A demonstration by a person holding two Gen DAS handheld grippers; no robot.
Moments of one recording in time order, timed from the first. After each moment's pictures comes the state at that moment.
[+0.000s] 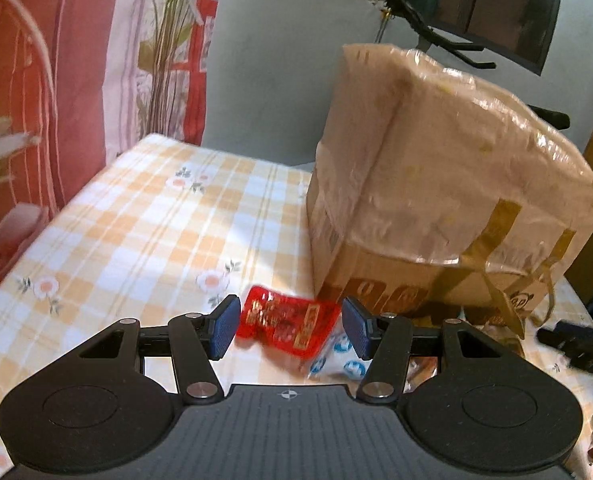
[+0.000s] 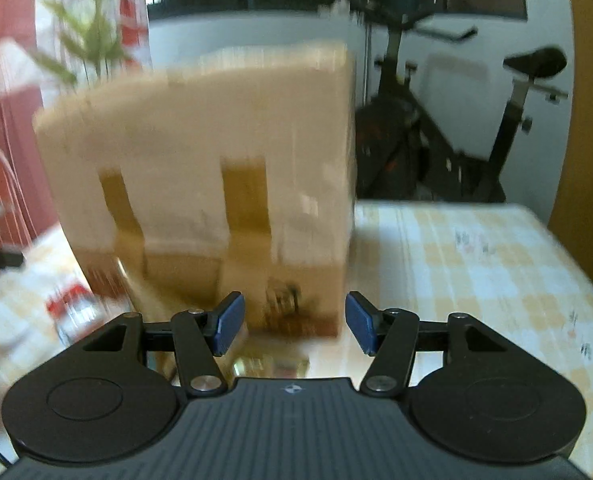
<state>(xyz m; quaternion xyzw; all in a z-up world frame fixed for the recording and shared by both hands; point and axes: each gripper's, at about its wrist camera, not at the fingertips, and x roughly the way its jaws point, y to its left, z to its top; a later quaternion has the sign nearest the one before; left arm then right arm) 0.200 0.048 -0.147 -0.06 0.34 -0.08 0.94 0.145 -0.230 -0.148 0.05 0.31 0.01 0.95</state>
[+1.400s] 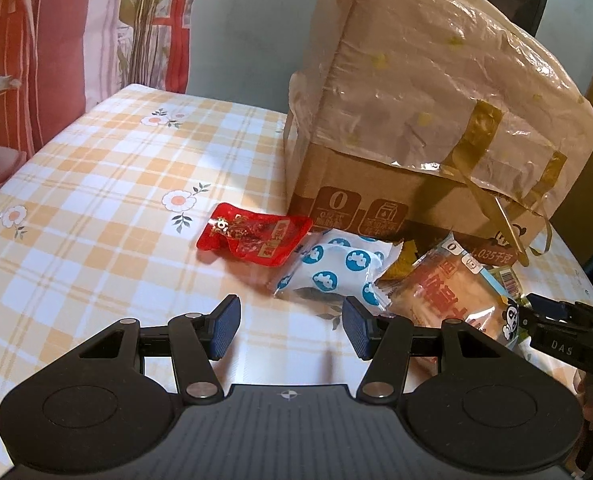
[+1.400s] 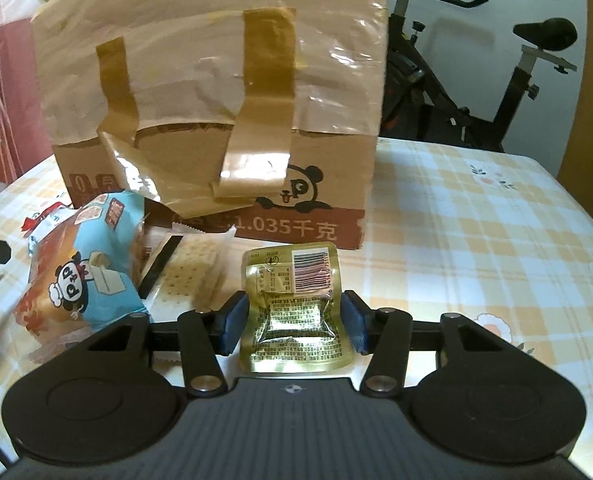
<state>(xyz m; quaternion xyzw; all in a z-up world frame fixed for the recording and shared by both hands) 0.179 0.027 -0.182 -0.05 0.37 -0.10 0.92 0.135 -0.209 -0.197 0.02 0.33 0.01 0.94</state>
